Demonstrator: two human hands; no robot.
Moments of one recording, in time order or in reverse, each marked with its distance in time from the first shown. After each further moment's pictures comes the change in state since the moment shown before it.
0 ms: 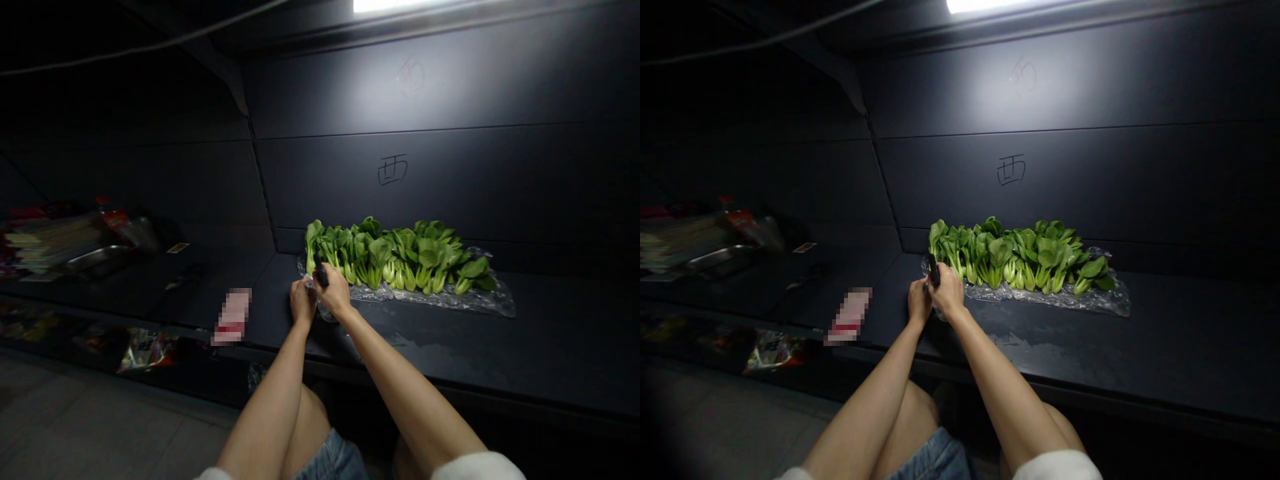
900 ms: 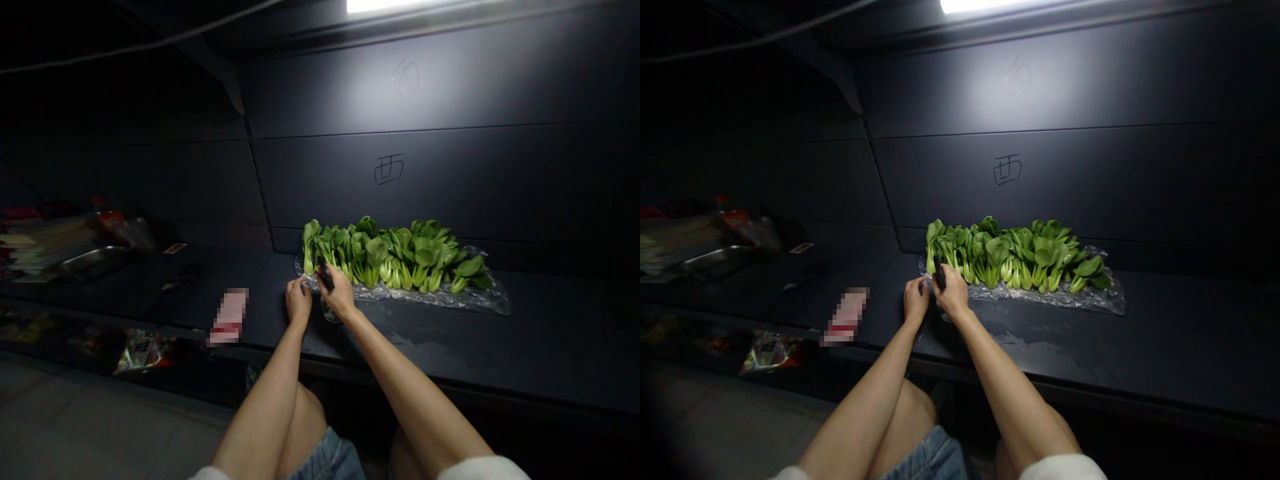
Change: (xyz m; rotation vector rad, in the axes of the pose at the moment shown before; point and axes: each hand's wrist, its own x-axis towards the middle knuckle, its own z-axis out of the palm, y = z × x) left_hand 0.004 -0.002 0.002 0.003 0.037 -0.027; right_hand -0.005 0.026 -0.002 0.064 0.042 -0.104
